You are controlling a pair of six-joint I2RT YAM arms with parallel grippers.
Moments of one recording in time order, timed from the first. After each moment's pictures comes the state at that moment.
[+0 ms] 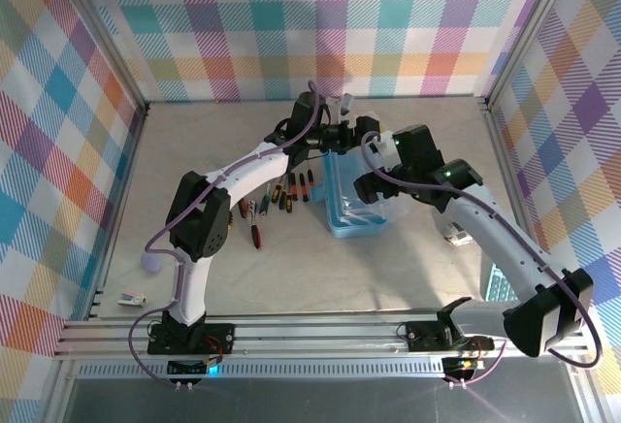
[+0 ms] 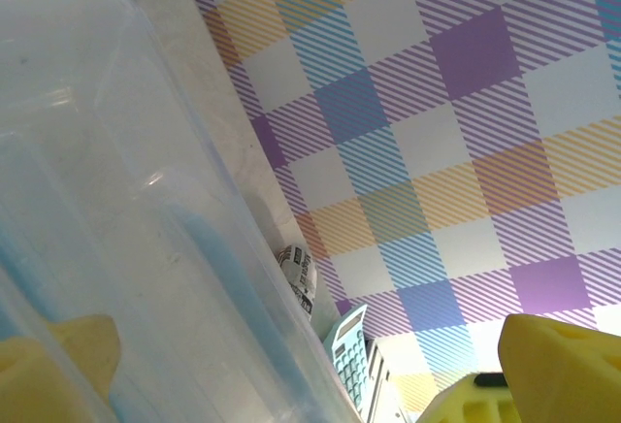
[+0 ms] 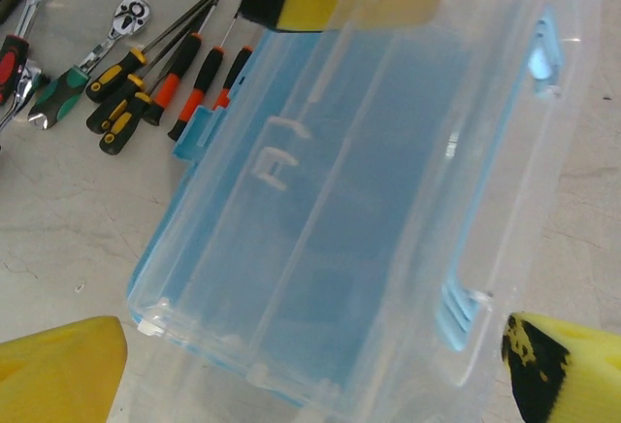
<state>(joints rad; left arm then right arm) -0.62 2.08 1.72 0.05 0.69 -0.85 0.51 1.27 1.23 -0.81 -0.02 -0.03</state>
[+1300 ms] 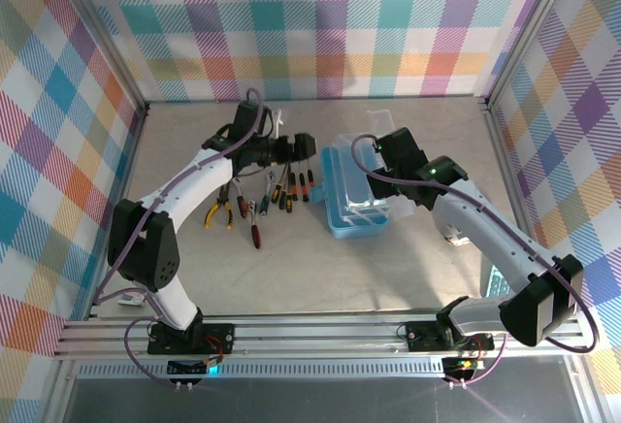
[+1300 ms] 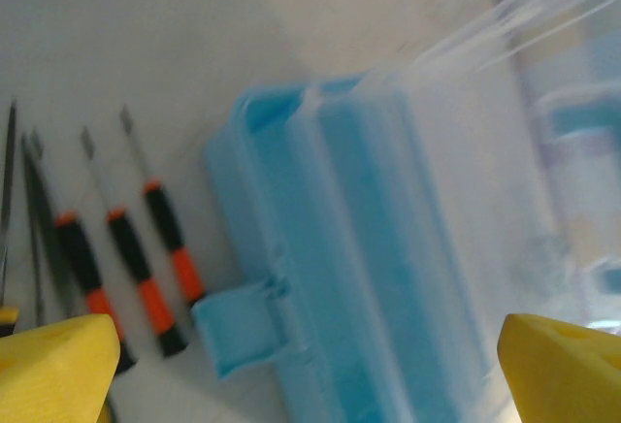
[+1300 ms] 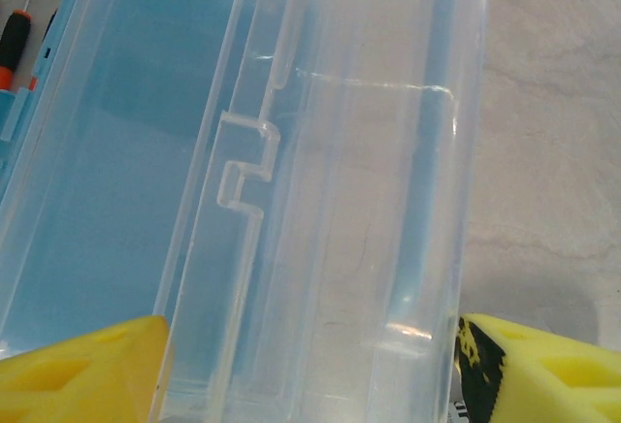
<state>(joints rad) -0.43 1.71 1.37 -0.44 0.37 -0.49 0.58 1.33 1.27 -0.89 0.35 0.07</state>
